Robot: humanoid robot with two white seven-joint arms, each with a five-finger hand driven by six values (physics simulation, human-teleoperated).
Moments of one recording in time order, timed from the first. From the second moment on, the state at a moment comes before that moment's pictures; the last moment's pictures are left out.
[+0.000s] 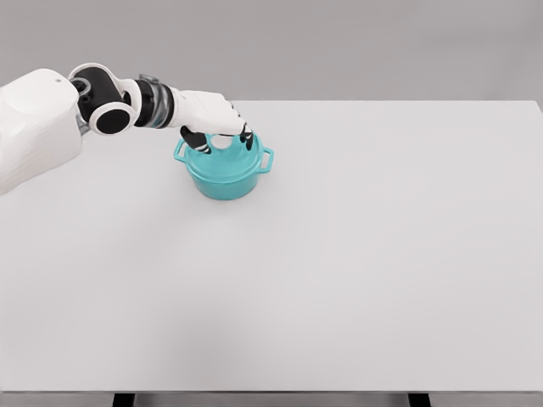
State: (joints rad) left arm -1.26 0.51 -1.32 -1.19 -0.39 -0.34 -0.54; right arm 0.03 0.00 0.75 -0.07 0.35 -0.21 0.08
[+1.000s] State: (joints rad) left arm -1.26 0.52 -1.32 -1.19 -0.39 -0.36 -0.55; right arm 0.03 0.00 0.75 -0.07 0.35 -0.21 0.08
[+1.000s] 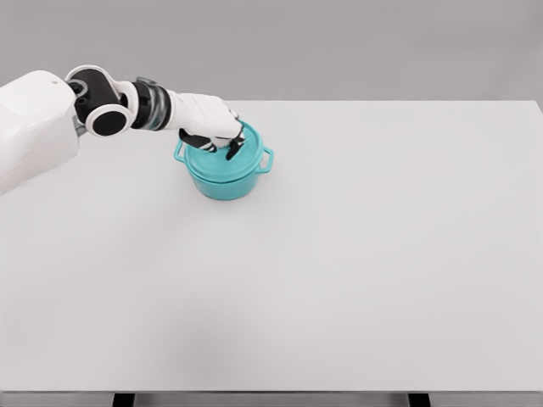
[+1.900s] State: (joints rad) left arm -1.23 0.77 -1.33 -1.19 -0.49 -0.44 -0.55; right arm 0.03 0.00 0.75 -0.07 0.35 -0.21 0.08
